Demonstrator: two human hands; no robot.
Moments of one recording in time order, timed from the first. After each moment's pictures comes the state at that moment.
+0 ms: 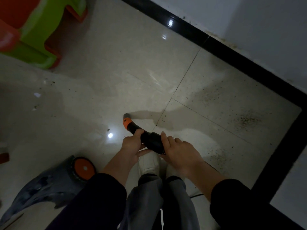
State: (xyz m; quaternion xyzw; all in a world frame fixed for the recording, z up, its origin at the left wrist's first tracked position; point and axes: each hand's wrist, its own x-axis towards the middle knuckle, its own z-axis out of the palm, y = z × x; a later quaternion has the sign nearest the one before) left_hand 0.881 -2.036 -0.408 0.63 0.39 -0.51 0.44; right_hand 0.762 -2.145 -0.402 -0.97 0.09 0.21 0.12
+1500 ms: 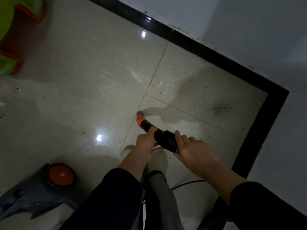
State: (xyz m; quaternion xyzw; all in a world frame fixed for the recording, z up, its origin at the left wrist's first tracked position) left_hand 0.802 -2.132 -0.399 0.62 0.35 -0.58 0.41; right_hand 0.667 -2.227 -0.378 -0.98 0.13 0.17 0.05
